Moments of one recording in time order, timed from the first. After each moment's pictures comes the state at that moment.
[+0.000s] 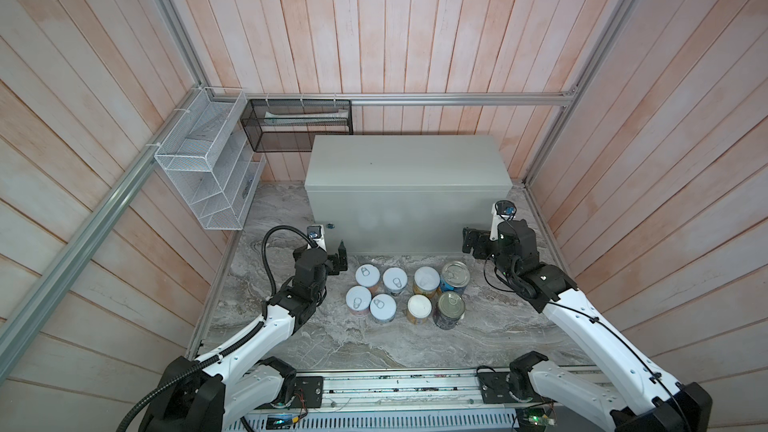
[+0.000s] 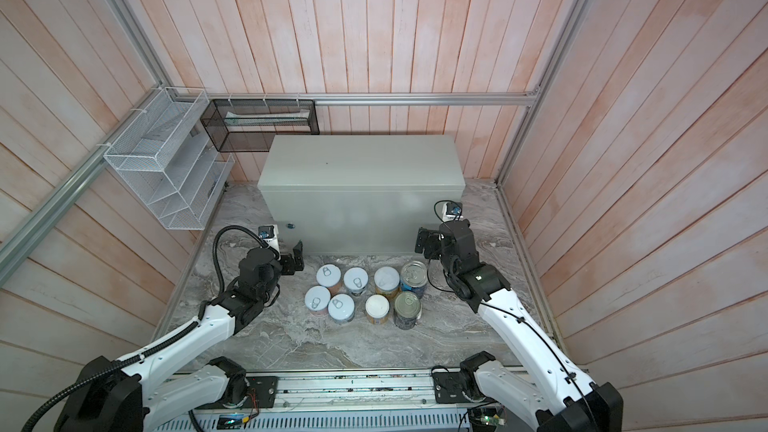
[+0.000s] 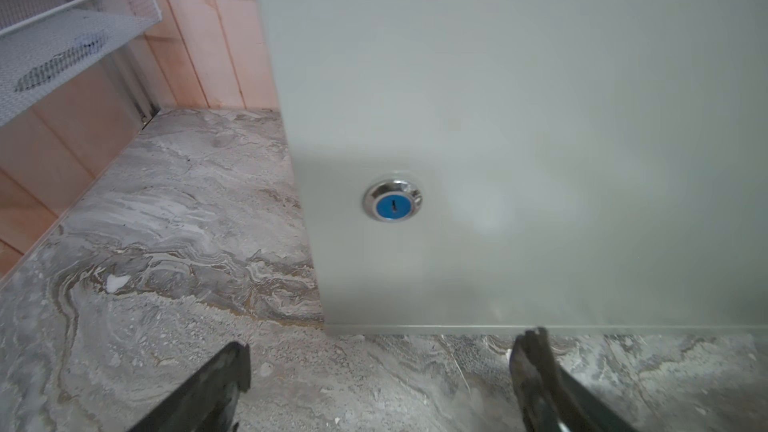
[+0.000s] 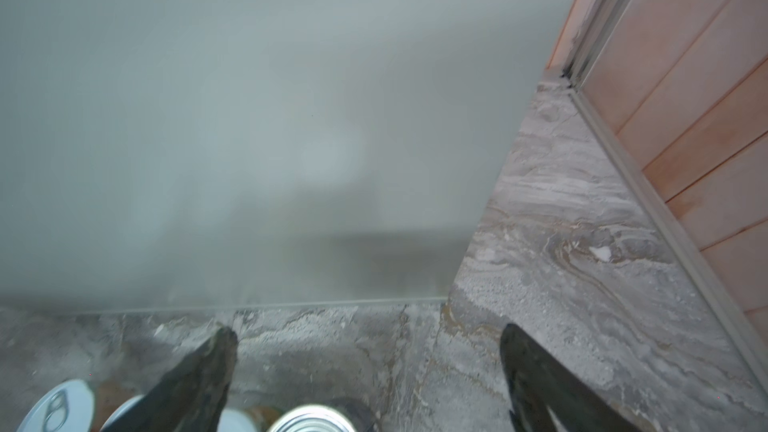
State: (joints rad) left arm -0.46 1.08 0.50 0.22 -0.35 -0.18; right arm 0.45 0.99 0.88 -0.44 0.27 0.36
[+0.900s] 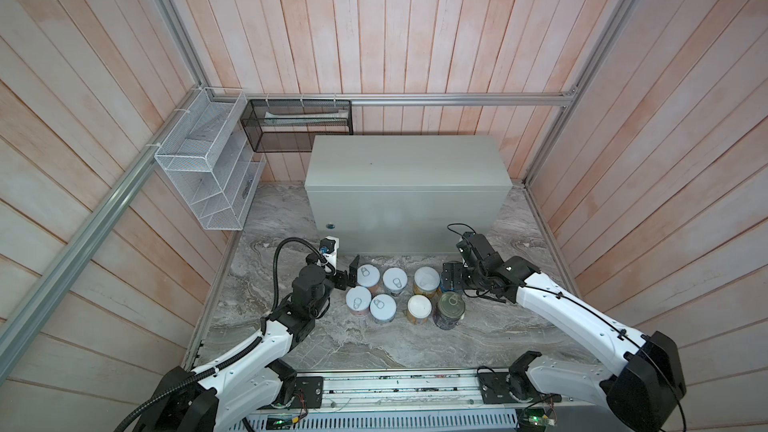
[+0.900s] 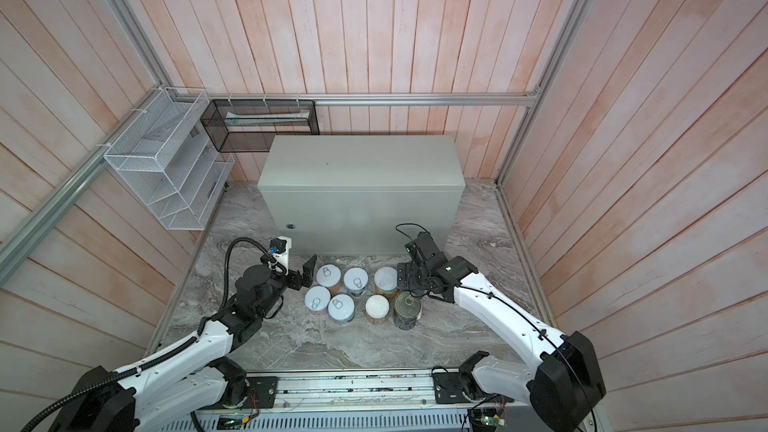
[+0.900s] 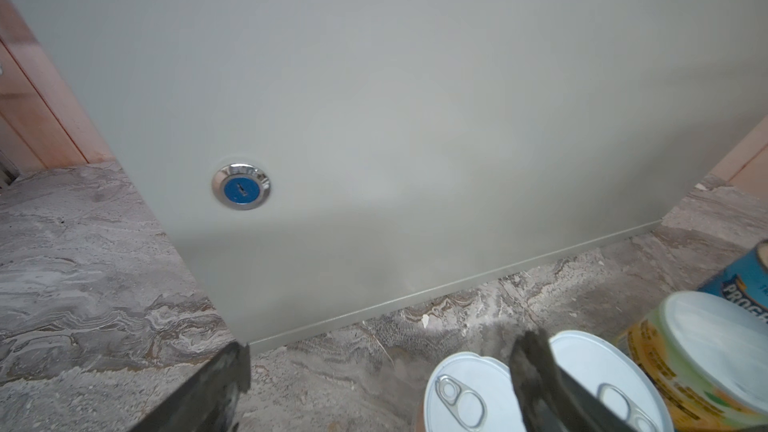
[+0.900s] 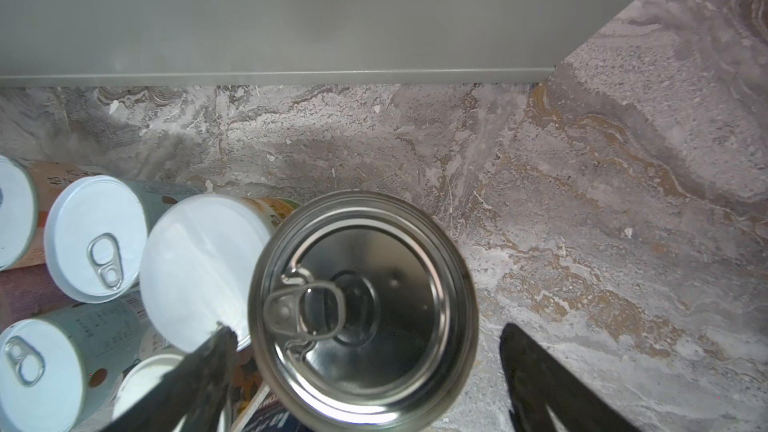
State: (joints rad) left arm -0.53 0.99 0.35 0.38 -0.18 -0.07; right arm 0.61 1.20 0.89 -0.76 0.17 0.54
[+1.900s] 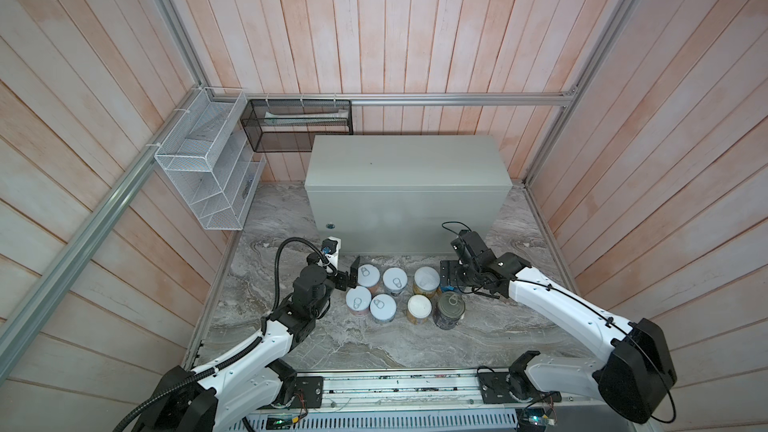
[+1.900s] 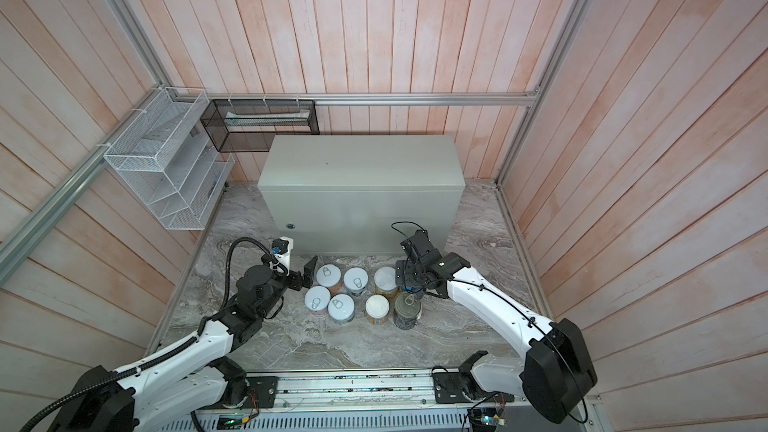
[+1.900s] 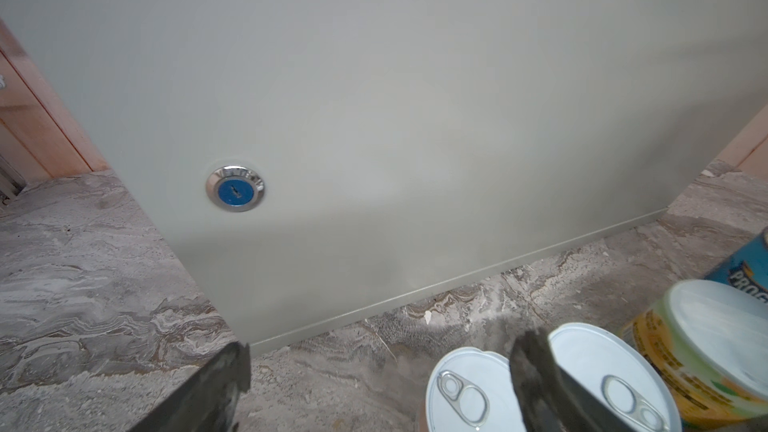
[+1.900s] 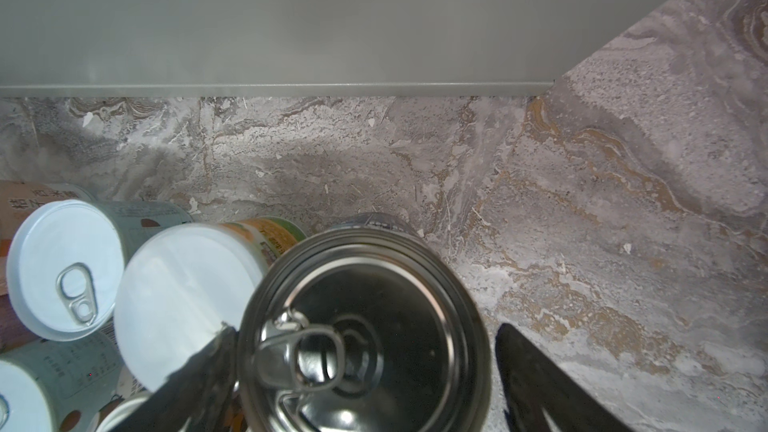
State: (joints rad) left arm -0.54 0.99 0.35 0.38 -0.19 -0.05; right arm 0.61 1.26 0.90 -0.71 0.20 0.54
